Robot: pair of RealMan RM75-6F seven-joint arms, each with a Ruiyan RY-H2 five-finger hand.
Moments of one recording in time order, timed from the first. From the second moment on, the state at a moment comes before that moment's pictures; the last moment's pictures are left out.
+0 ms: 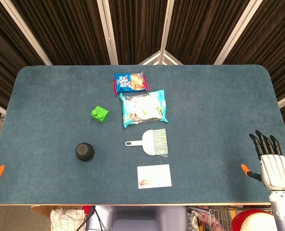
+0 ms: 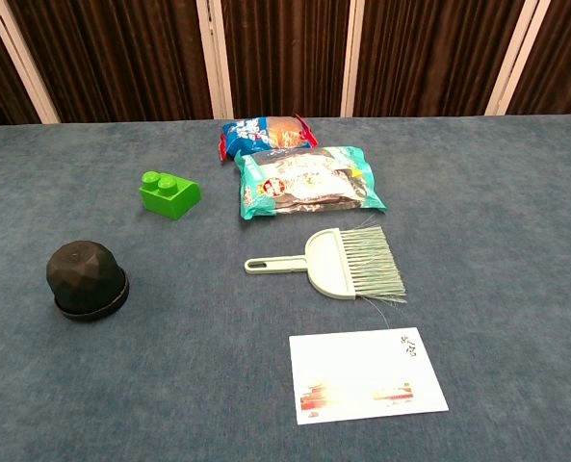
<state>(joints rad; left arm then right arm) 0.04 -1.07 -0.09 -1.75 1.43 1.63 -0.05 0.10 -1.17 0.09 -1.57 -1.52 1.50 -0.01</state>
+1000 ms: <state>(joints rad) -0.04 -1.03 -0.07 -1.76 1.46 1.44 -0.28 0.06 -1.15 0.08 -1.59 -1.51 1.54 0.03</state>
